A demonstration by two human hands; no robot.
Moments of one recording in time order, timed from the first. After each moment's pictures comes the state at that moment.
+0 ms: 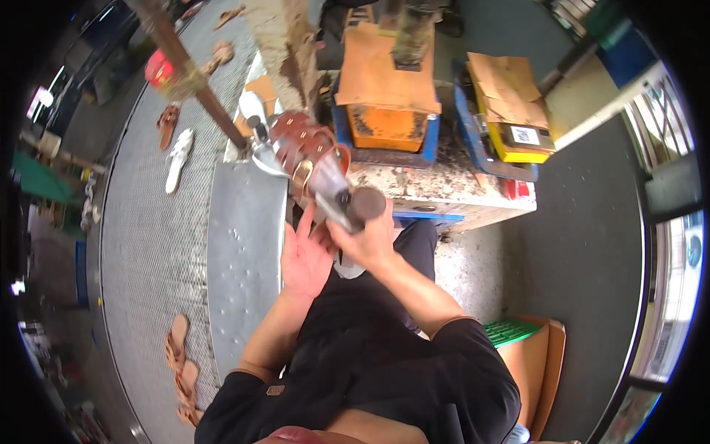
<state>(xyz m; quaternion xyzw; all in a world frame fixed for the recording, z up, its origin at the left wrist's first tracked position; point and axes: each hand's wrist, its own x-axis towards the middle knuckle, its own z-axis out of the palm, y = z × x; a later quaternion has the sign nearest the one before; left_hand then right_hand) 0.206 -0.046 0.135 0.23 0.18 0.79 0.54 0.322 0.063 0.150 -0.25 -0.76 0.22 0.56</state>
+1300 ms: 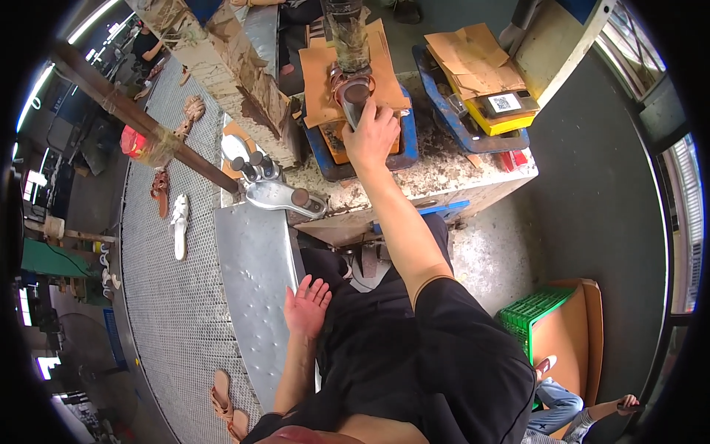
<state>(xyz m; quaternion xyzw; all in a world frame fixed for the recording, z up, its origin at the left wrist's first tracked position) 0.146 -0.078 0.040 0.08 0.35 0.75 0.55 0.271 0.276 0.228 -0.50 -0.60 -0.06 0.62</state>
